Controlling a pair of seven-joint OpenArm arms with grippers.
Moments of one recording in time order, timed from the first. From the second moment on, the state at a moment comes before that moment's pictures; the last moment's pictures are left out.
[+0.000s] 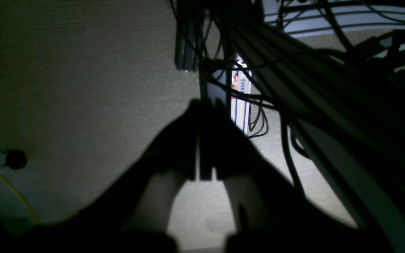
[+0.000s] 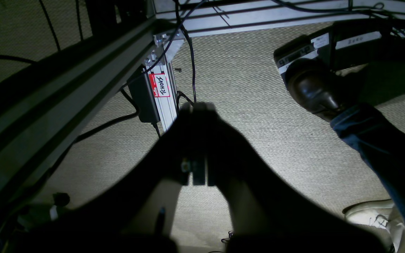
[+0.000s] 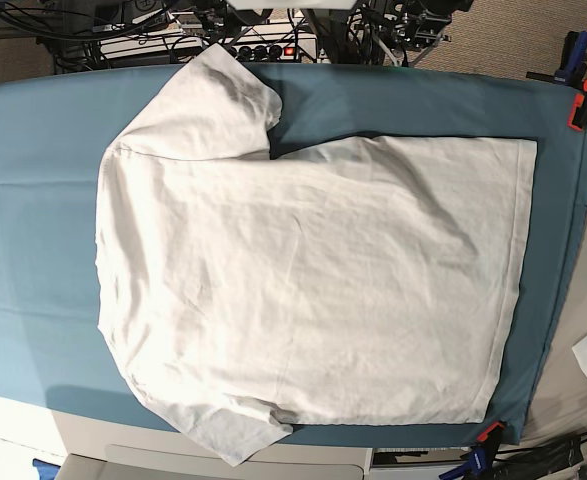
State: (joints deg) left arm 3.3 -0.4 11.5 18.5 -9.4 -1.9 9.2; right arm -3.4 3.7 2.4 12.8 2.6 7.4 -7.3
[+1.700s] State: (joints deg) left arm 3.3 -0.1 11.5 18.5 -9.4 -1.9 9.2; right arm -3.0 4.1 2.4 12.8 2.6 7.4 -7.2
